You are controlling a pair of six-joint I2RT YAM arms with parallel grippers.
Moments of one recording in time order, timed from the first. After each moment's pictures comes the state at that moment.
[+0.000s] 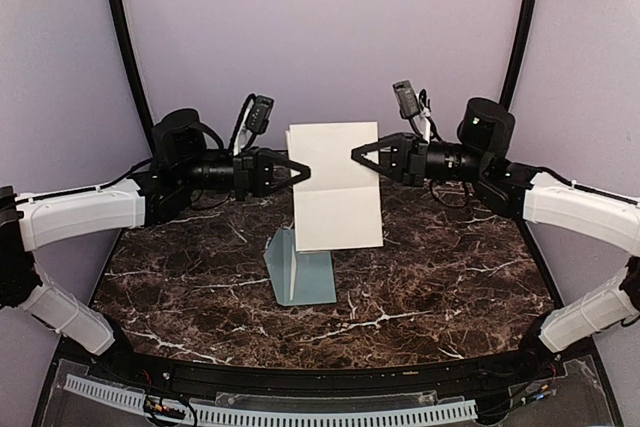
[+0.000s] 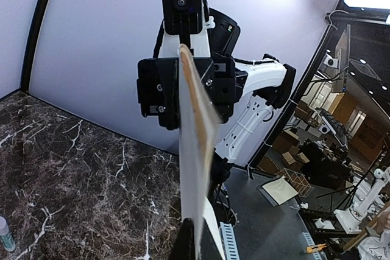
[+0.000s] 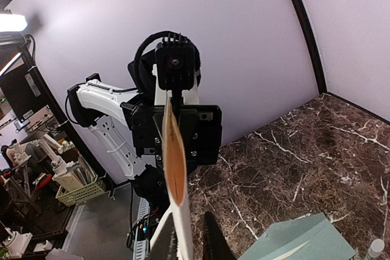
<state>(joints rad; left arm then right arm) -0.70 1.40 1.01 0.44 0.90 -0.48 0.71 1.31 1.02 0.34 -0.78 0.46</state>
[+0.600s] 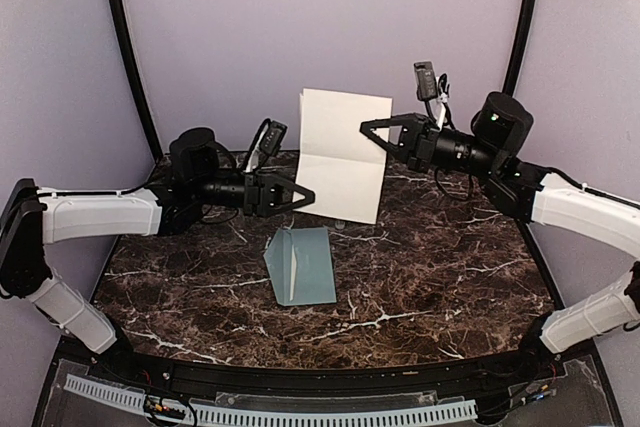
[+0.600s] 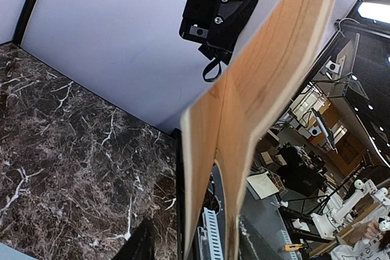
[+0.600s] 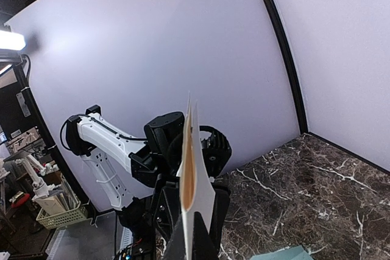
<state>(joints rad) -0.70 1.49 0.94 0.51 0.96 -0.59 0.72 1.26 1.02 0.43 -0.65 0.46</state>
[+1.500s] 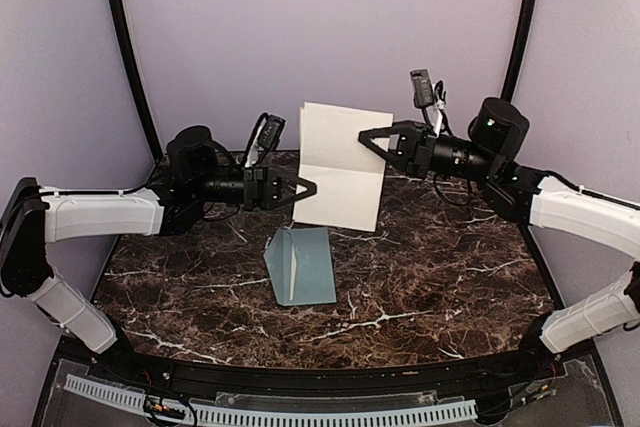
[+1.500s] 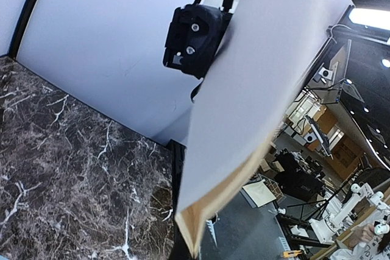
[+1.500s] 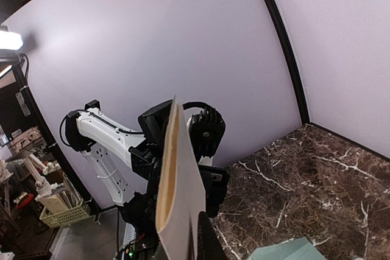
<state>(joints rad) -0.70 1.50 0.94 0.64 0.95 -0.67 0.72 1.27 1.00 0.43 -0.66 0.46</state>
